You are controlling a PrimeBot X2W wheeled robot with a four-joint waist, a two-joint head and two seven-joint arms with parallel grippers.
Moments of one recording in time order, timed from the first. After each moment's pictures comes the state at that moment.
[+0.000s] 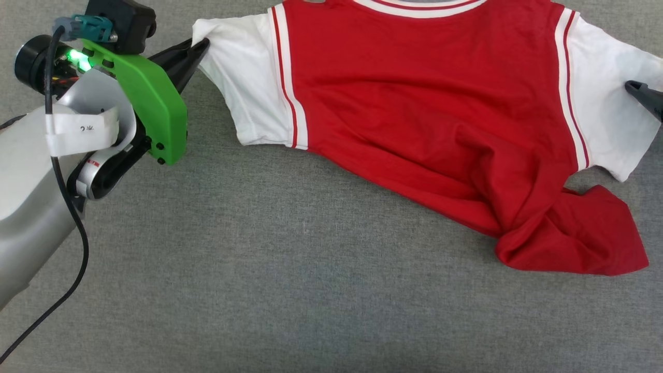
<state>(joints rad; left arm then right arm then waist) -1.10 0.78 -1.02 0.18 -0.99 0.00 0.16 -0.83 -0.71 0.41 0.38 0.70 0.13 0.79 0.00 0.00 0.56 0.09</state>
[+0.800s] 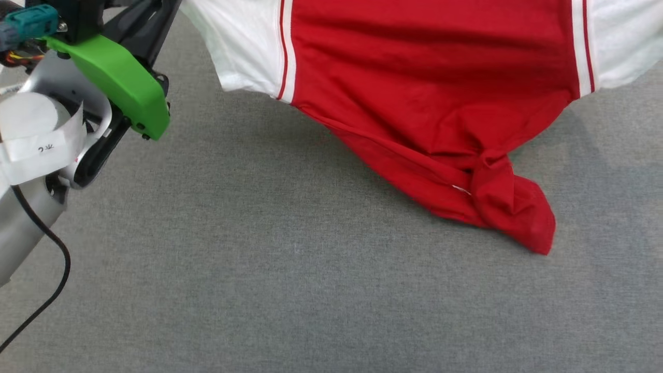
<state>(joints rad) -1.10 0.81 -0.96 0.13 -0.92 0.05 -0.04 -0.85 -0.78 0.39 0.29 0.68 0.13 0.23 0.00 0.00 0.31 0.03</state>
